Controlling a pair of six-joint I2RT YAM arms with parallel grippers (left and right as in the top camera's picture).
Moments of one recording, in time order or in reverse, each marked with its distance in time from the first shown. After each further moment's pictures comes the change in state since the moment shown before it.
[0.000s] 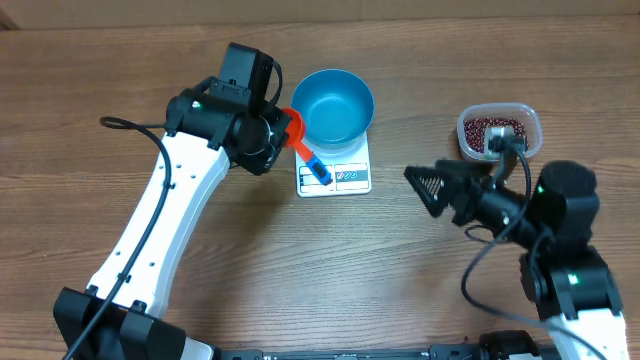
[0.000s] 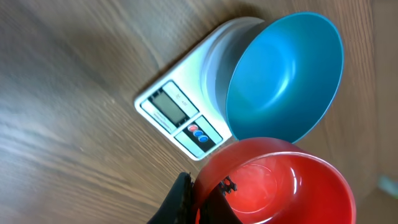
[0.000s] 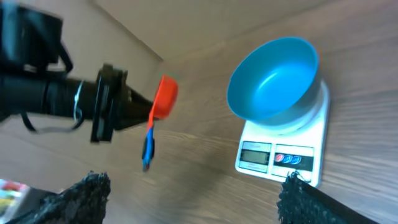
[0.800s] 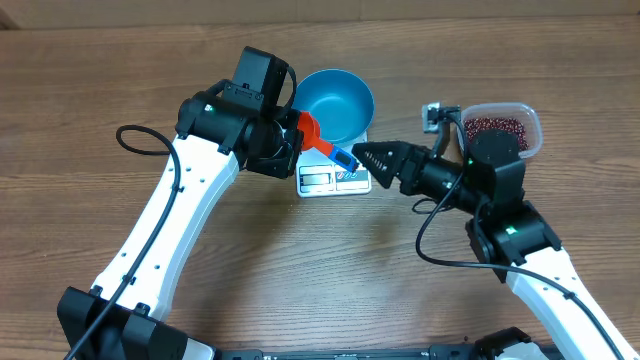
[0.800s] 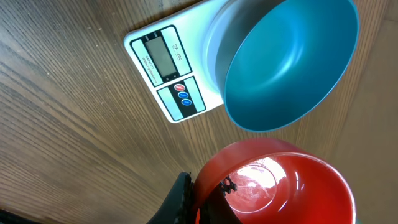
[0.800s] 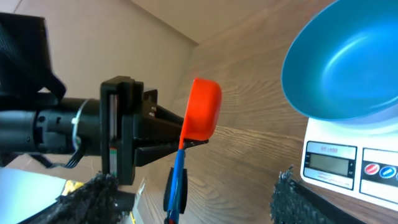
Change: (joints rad) left arm -0.043 0.000 0.000 0.003 0.089 -0.330; right arm 0.249 0.277 0.002 0.363 0.068 0.306
